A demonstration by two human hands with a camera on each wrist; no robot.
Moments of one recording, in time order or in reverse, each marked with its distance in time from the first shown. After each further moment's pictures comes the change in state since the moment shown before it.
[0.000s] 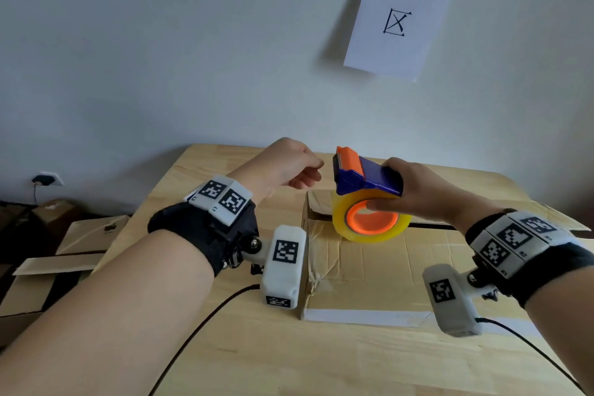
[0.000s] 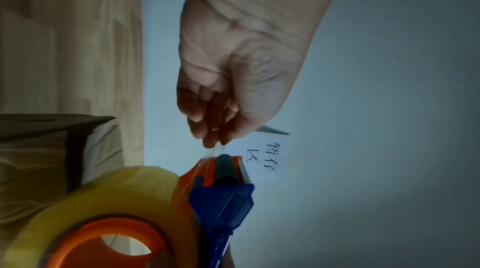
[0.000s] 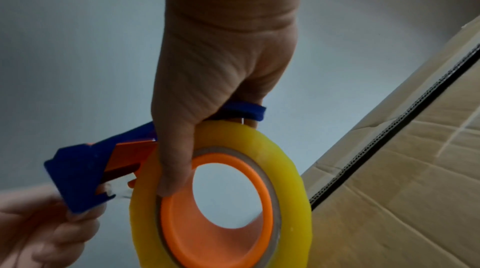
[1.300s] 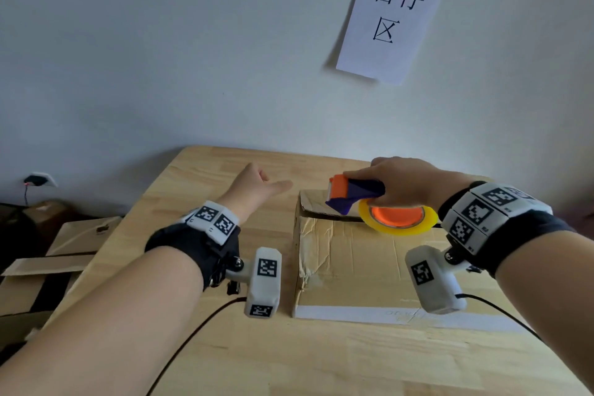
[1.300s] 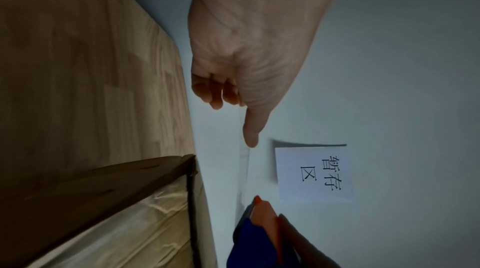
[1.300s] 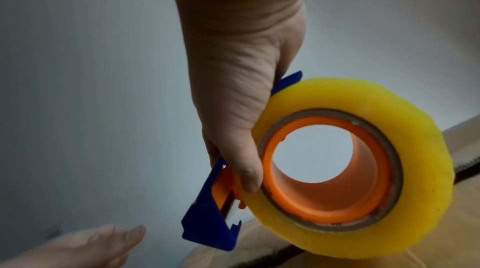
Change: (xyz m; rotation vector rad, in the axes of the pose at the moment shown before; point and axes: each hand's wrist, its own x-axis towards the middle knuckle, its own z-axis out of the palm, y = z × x) left_hand 0.002 -0.070 -0.007 0.178 0.247 -0.053; right_hand 0.010 -0.012 -0.016 -0.549 -0.186 -0.130
